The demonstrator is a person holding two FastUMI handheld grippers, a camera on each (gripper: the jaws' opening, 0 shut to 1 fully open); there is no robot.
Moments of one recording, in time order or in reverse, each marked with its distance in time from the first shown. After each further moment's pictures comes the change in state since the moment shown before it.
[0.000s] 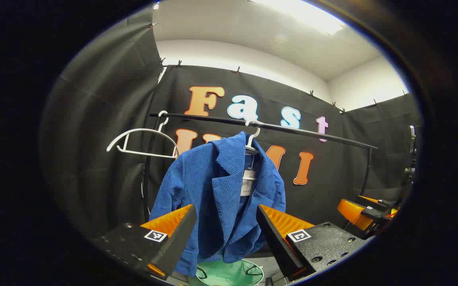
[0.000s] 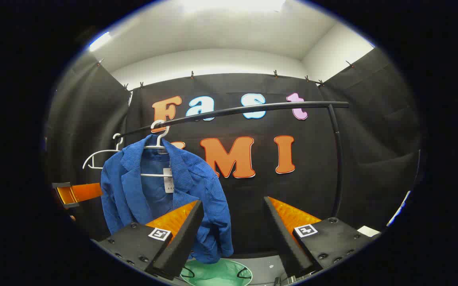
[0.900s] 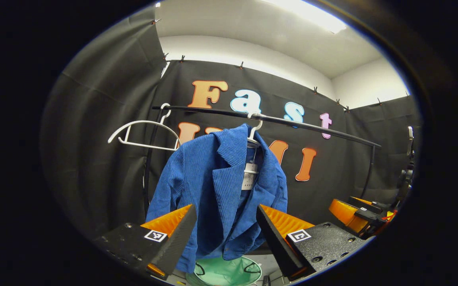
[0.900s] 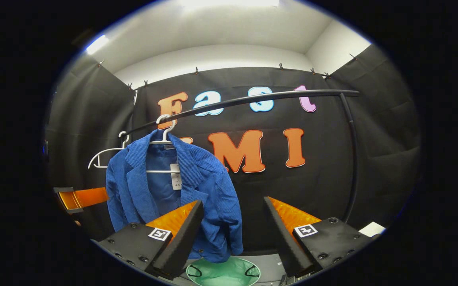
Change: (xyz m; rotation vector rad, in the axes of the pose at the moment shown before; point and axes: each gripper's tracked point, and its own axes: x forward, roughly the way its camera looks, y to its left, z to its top) left arm 0.000 -0.003 -0.014 -0.015 0.049 0.016; right arm 0.019 0.020 -0.017 0.032 0.042 0.080
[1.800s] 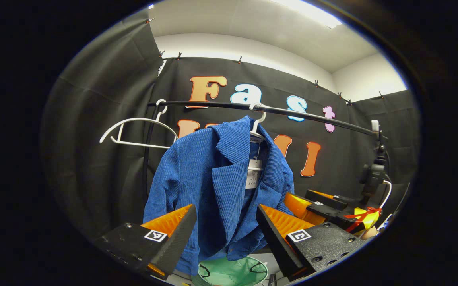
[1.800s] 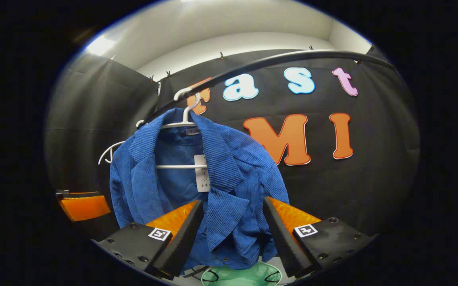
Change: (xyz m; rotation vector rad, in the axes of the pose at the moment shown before) left arm 0.029 0.005 -0.005 0.042 0.017 0.016; right arm 0.127 0.070 -0.041 0.035 0.095 0.249
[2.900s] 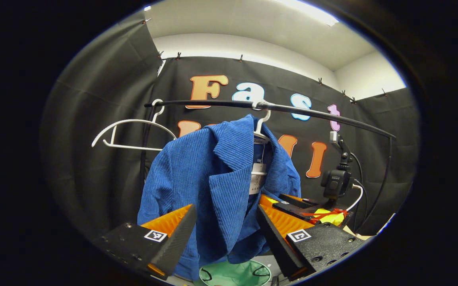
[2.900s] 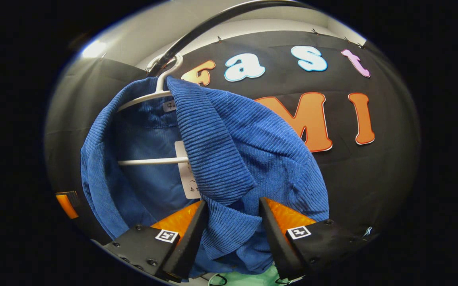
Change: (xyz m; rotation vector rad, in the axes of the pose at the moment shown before) left arm 0.034 -0.001 -0.002 0.006 -0.003 0.035; right arm 0.103 0.011 -0.025 0.047 0.076 0.067
